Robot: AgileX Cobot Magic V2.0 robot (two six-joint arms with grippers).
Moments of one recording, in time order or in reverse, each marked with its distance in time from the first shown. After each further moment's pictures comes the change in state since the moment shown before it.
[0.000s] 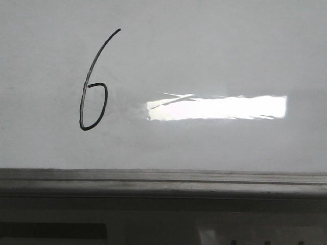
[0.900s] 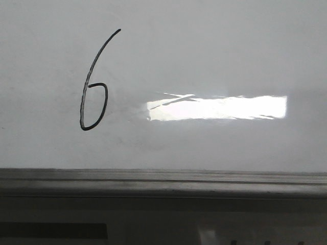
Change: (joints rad) left arm 0.833 0.000 0.193 0.000 0.052 0.000; right arm 0.000 0.000 0.000 0.000 0.000 0.000
